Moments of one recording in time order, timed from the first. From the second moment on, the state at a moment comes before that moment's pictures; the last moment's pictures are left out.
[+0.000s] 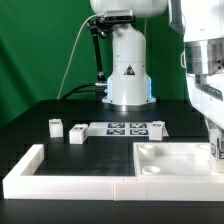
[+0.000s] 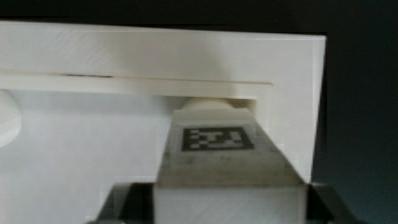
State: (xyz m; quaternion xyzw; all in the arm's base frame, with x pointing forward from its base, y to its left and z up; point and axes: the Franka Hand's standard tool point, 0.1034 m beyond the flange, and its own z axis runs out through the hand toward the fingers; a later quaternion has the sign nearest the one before) arm 0.625 0.113 0.072 -0.71 0.70 0.03 0.06
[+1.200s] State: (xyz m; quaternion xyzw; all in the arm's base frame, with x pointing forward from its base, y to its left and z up) arm 0.622 0.124 0.072 -0.85 0.51 0.03 0.05
